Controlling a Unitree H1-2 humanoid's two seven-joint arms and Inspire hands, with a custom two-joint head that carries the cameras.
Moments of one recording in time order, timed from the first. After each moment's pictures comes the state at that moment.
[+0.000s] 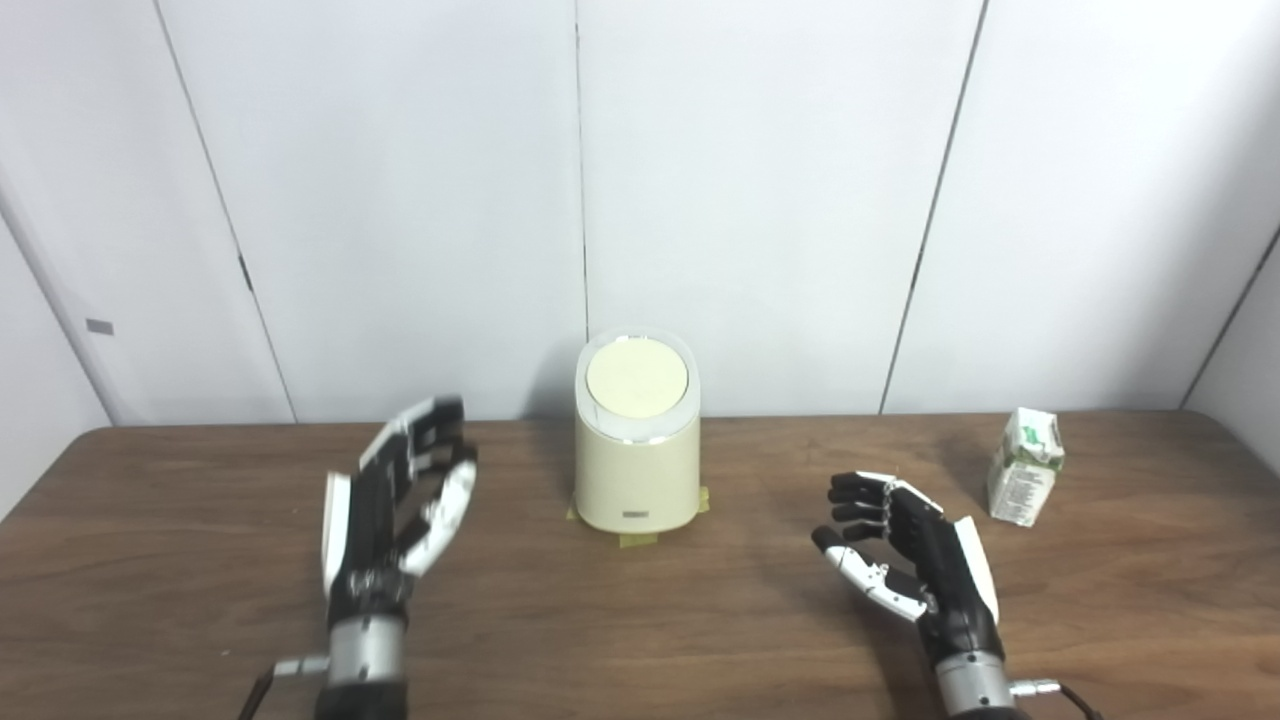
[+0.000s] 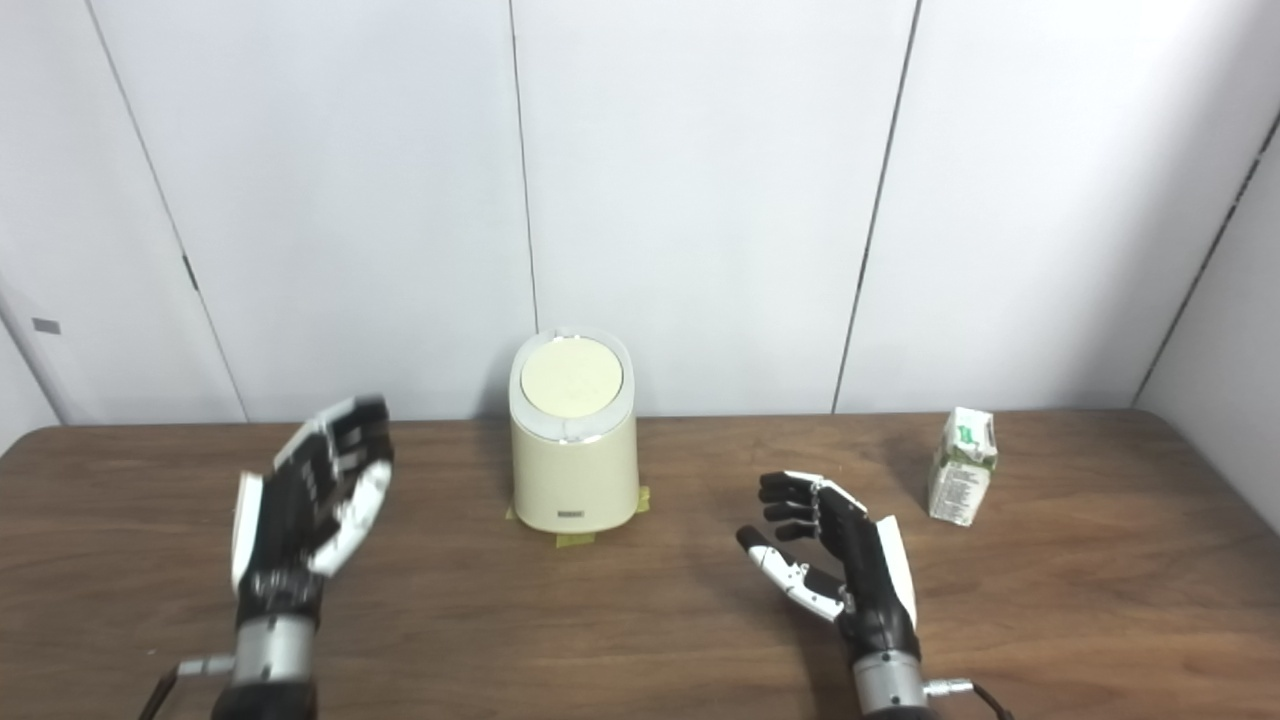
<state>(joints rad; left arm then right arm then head) -0.27 -0.02 0.04 -0.04 0.26 -0.09 0.20 -0.17 -0.09 -0.02 0.15 -0.19 -0.19 -0.16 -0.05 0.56</state>
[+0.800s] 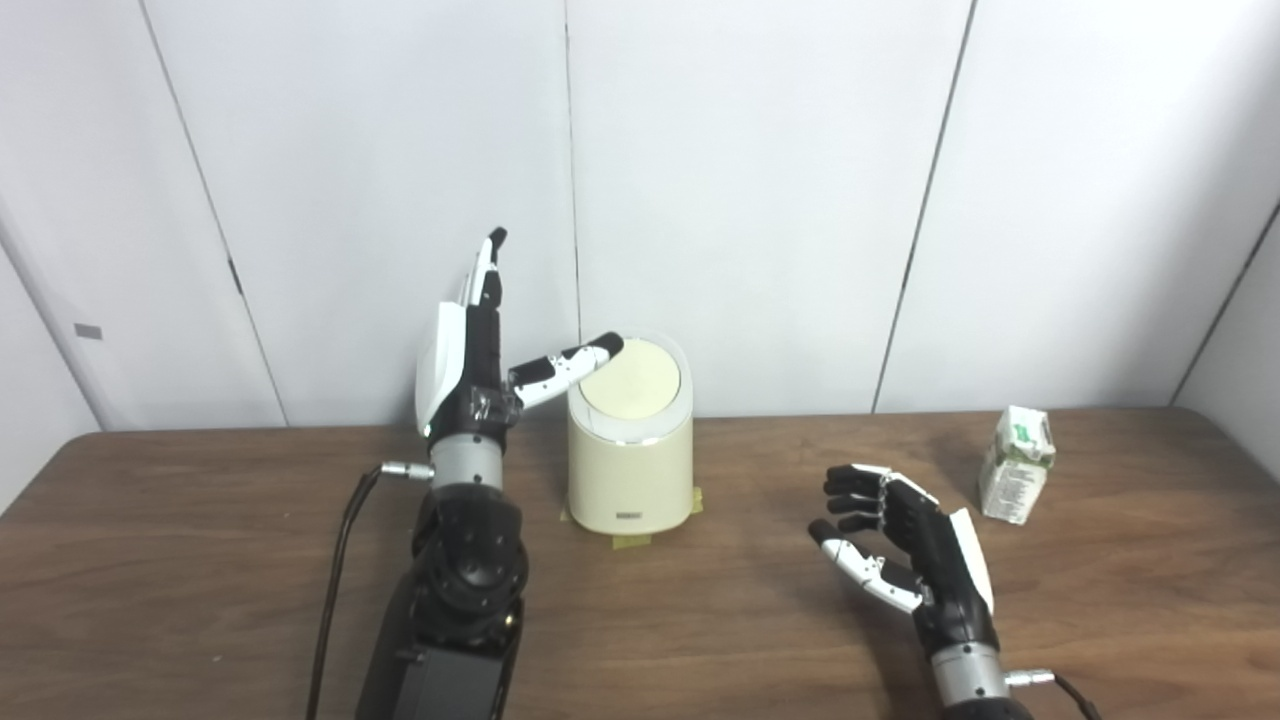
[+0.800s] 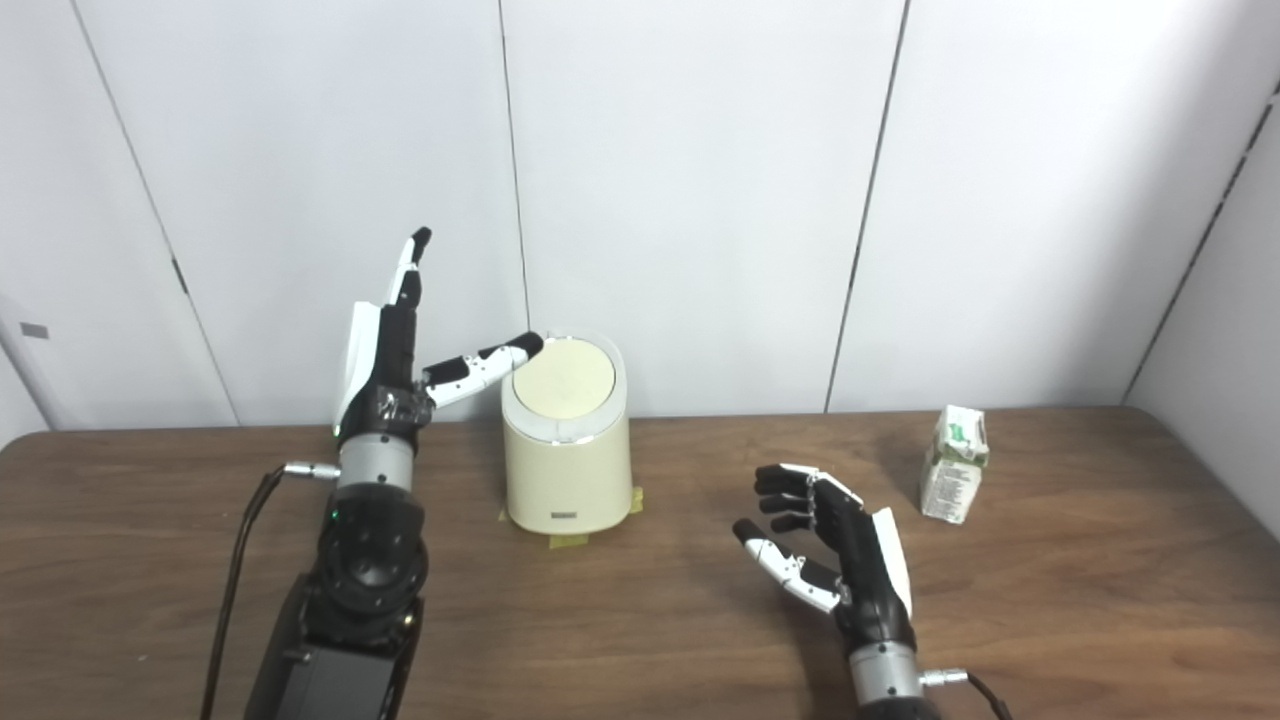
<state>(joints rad) -0.59 -0.04 -0.11 0.03 0.56 0.38 0.20 -0.18 -0.10 -0.02 0.18 -0.18 -0.22 -0.16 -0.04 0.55</state>
